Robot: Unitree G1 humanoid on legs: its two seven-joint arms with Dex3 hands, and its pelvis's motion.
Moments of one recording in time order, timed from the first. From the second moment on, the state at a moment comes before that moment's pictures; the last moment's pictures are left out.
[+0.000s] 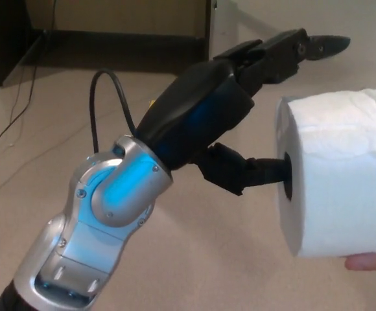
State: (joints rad) left_arm -0.67 0.29 -0.35 -0.39 0.31 0.12 -0.28; right_arm -0.30 -0.38 0.19 1.28 -0.32 -0.33 -0.12
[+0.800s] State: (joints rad) left_arm -0.66 0.05 -0.49 -0.12 0.37 -0.01 -0.15; right_arm -0.31 -0.37 0.19 1.28 -0.33 -0.33 -0.12
